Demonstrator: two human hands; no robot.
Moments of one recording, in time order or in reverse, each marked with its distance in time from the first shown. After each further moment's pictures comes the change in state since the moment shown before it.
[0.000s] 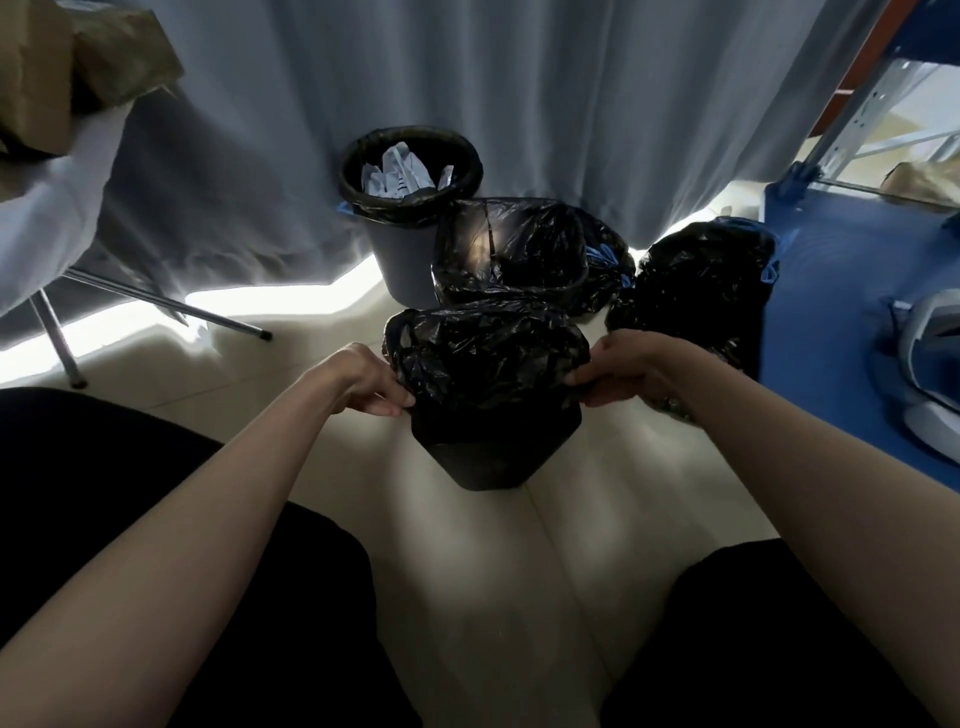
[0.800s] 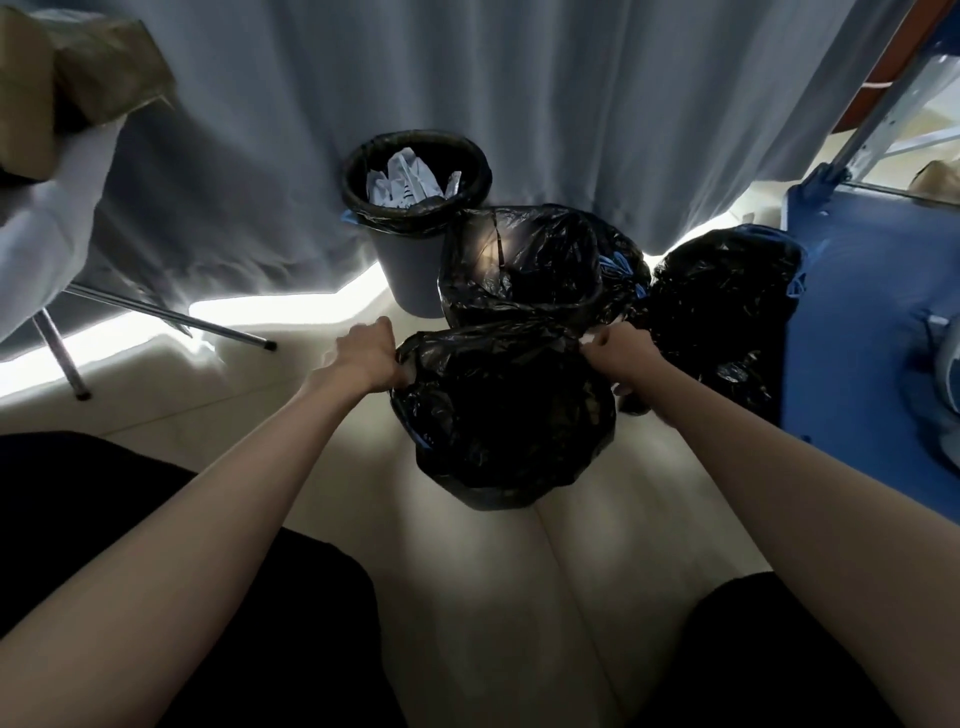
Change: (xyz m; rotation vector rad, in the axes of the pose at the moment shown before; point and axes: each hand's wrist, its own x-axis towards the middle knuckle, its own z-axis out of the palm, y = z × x) left_hand 0.027 0.030 -0.012 0.703 0.350 0.189; right_hand 0.046 -0.016 0.003 -0.351 0.393 -0.157
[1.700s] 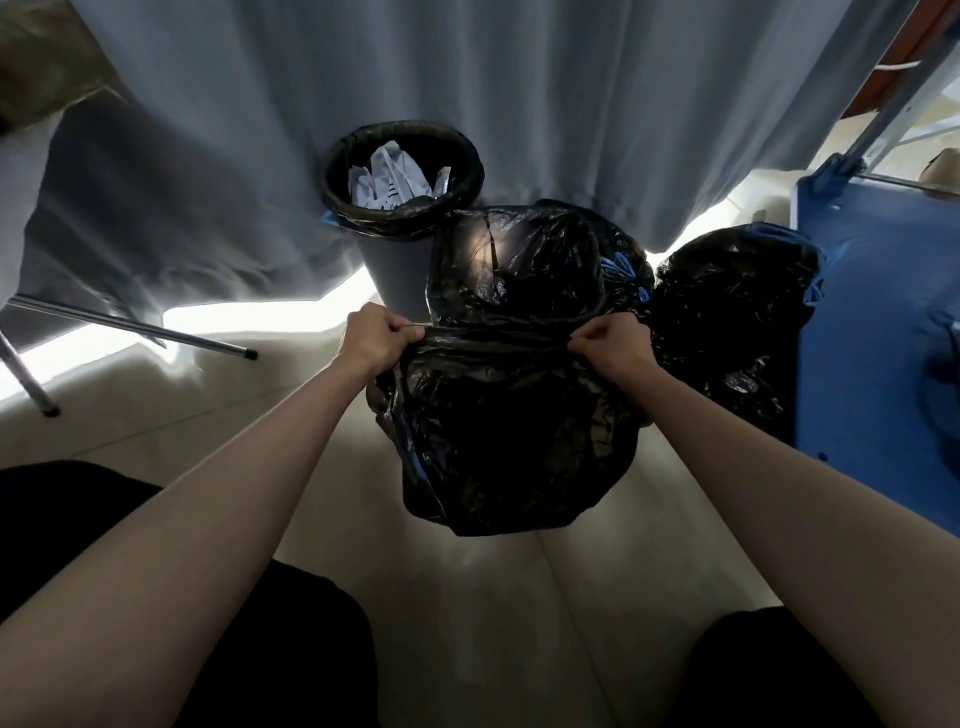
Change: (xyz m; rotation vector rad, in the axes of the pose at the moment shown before) left_hand 0.063 0.020 0.011 -0.533 0.133 0.051; right_hand 0.047 -0.003 0.010 0.220 0.175 -0.098
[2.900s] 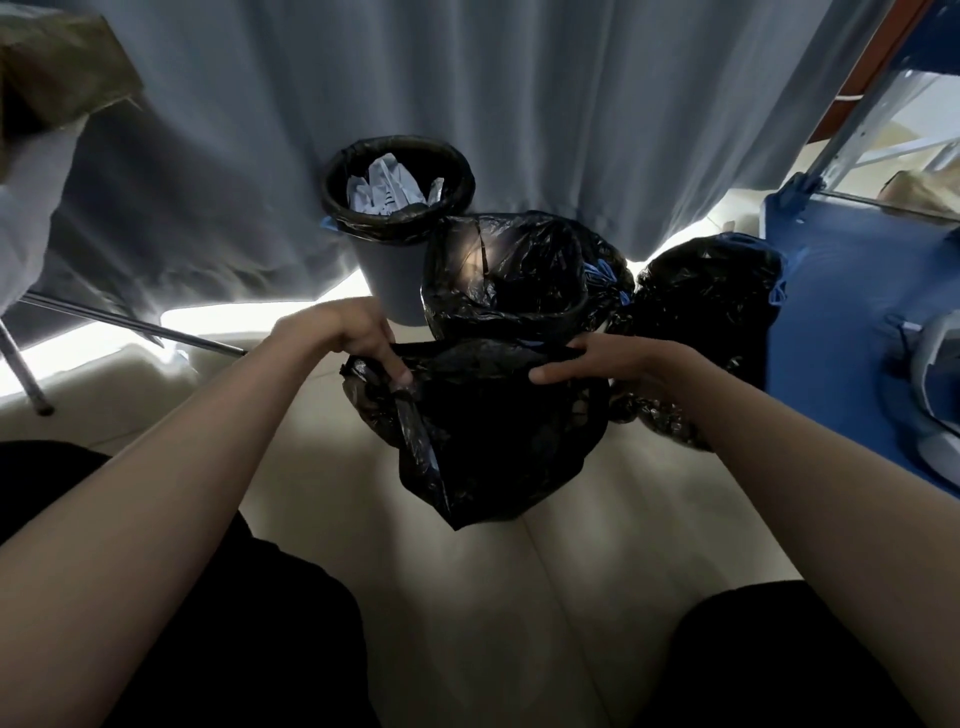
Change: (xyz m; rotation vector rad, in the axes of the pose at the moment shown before) left_hand -0.023 0.031 -0.052 0.586 -0.493 -0.026; right_hand -0.038 -0.014 -0.038 -0.118 -0.621 0.125
